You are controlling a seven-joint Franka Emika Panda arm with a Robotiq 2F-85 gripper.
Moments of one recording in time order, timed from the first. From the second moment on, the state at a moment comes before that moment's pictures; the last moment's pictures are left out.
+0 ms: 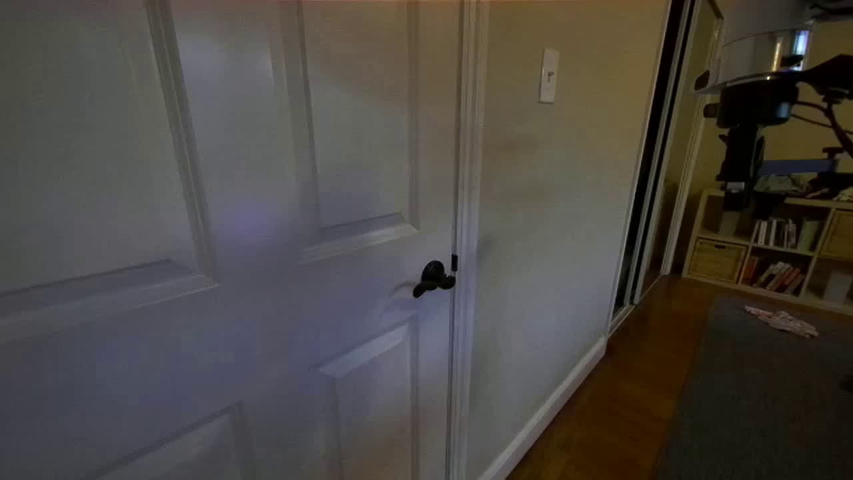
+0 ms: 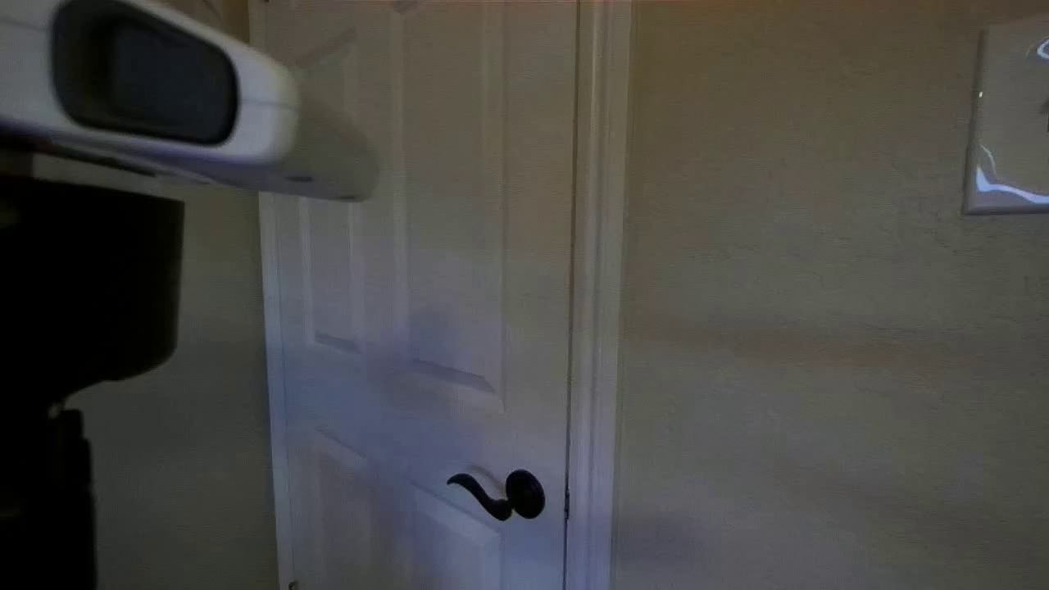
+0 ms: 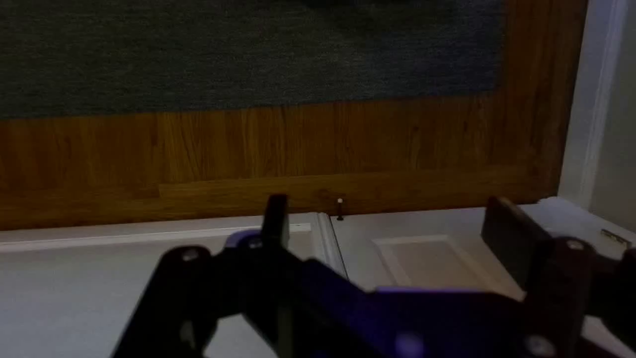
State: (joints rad) arm -0.09 -0.24 -0.26 -2.39 -0.01 2.06 -0.28
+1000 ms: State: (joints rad) arm -0.09 -0.23 -0.23 -2.39 -0.01 2.07 -0.27
